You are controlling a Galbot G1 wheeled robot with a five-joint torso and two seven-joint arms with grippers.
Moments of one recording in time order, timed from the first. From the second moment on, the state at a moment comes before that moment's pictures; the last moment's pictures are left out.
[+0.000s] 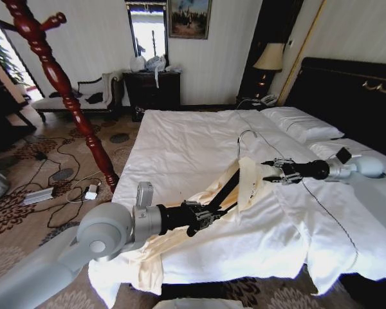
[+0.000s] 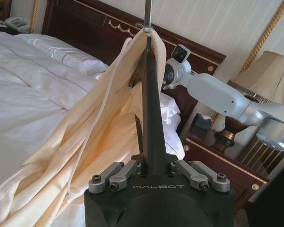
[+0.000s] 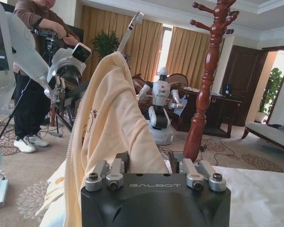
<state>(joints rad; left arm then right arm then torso) 0.62 -0.69 0.10 -2.48 -1.59 0.67 -0.23 -0.49 0.37 0.09 1.36 1.07 0.12 -1.54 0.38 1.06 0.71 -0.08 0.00</state>
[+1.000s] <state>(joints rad) 0.97 -0.67 -0.11 -2.50 -1.44 0.68 -0.44 -0.49 0.38 0.13 1.35 1.07 0.16 -1.54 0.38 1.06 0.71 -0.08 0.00</state>
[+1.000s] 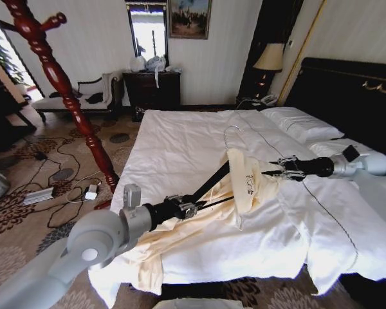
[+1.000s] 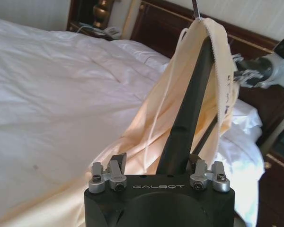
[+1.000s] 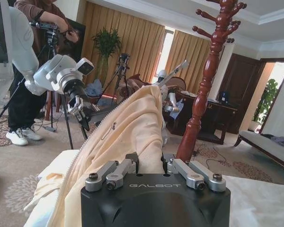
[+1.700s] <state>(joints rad) 0.97 -0.76 -0.27 -2.32 -1.47 0.65 -0.84 -0.50 0.40 0.17 1.41 1.09 0.21 -1.50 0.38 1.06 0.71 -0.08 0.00</state>
